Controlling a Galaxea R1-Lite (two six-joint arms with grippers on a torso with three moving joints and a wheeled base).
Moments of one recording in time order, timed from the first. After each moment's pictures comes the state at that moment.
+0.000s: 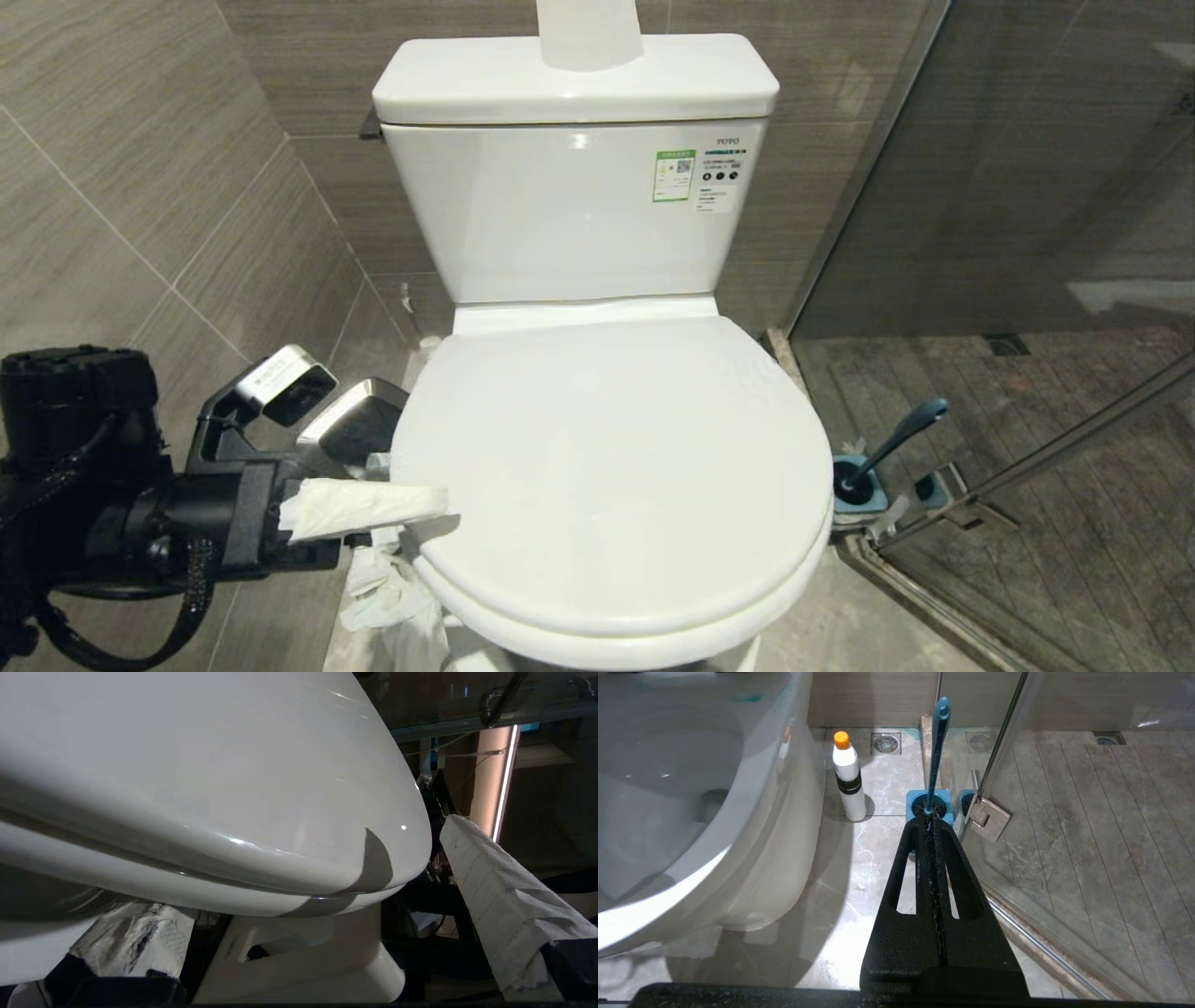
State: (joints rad) left arm -0.20 1.46 -0.54 -0.61 -1.21 -0.63; right arm 0.00 0.00 0.00 -0.03 -0.02 0.03
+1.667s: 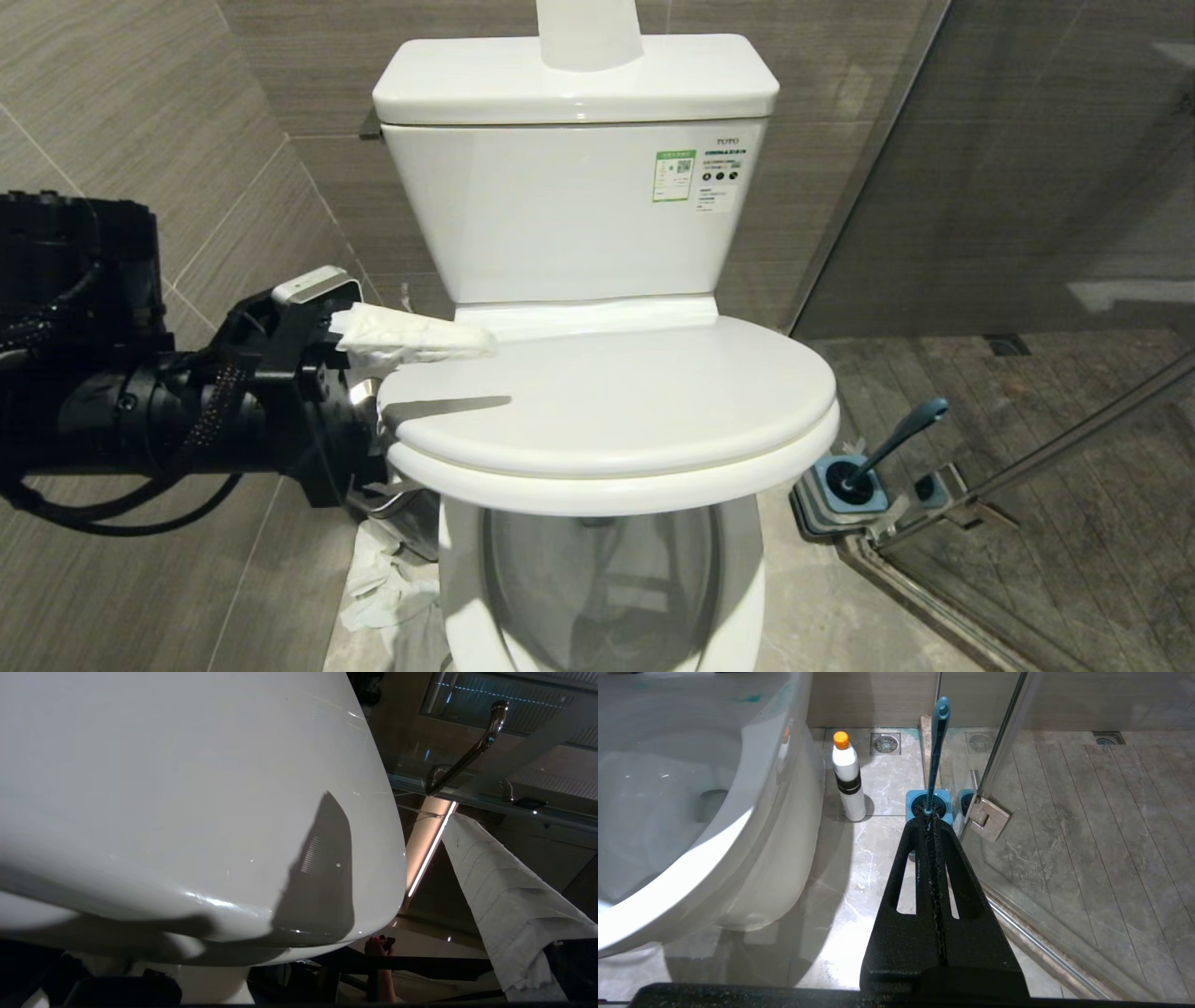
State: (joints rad) left arm -0.33 1.41 -0.93 -0.18 -1.04 -1.00; right arm 0.00 0.00 0.00 -0.03 -0.02 0.03
